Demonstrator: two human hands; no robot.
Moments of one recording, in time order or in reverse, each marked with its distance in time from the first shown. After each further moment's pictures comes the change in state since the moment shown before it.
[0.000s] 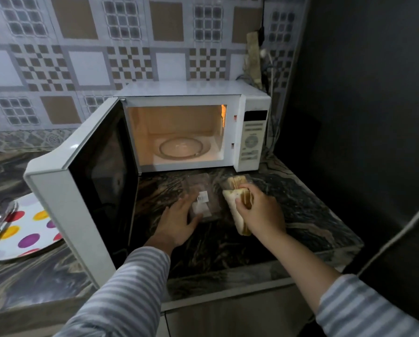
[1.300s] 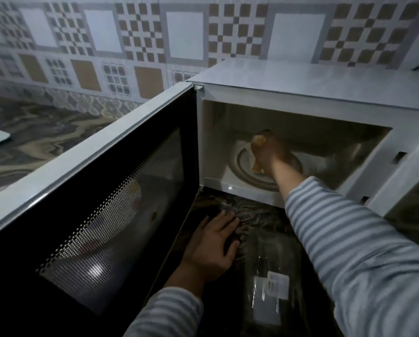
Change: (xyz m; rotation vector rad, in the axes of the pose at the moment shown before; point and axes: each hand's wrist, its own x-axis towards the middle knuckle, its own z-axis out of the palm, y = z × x) left_hand 0.094 -0.082 0.012 0.154 0.176 -0.175; right_hand 0.325 -0.136 0.199 0.083 -0.336 -0.209
